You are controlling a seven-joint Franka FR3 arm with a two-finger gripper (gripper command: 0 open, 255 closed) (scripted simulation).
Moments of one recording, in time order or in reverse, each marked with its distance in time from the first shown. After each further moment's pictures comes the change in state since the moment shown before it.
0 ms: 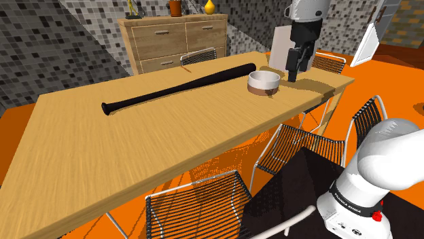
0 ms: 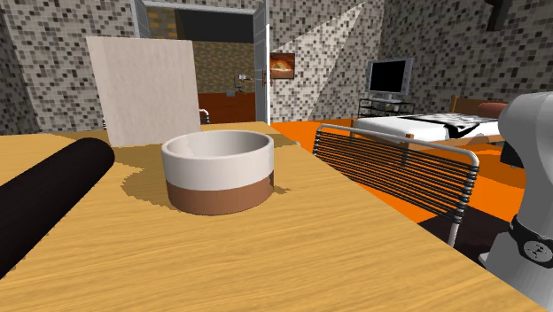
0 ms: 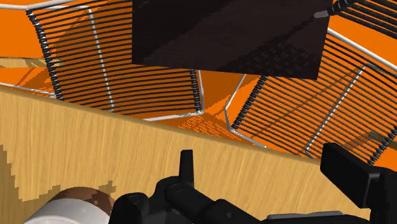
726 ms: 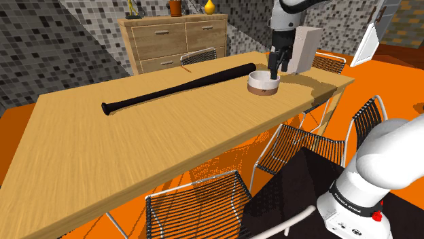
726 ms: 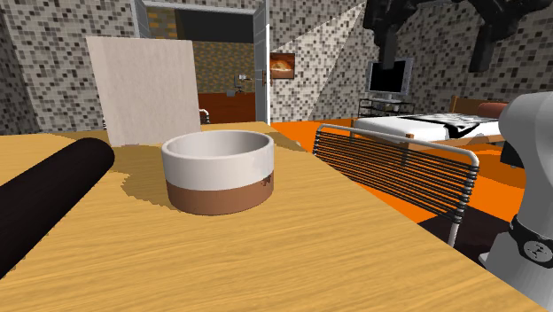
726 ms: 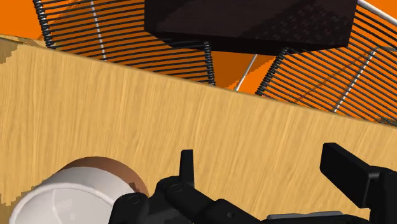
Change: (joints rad) arm -0.035 0.281 -0.112 0.101 -0.036 0.173 -0.109
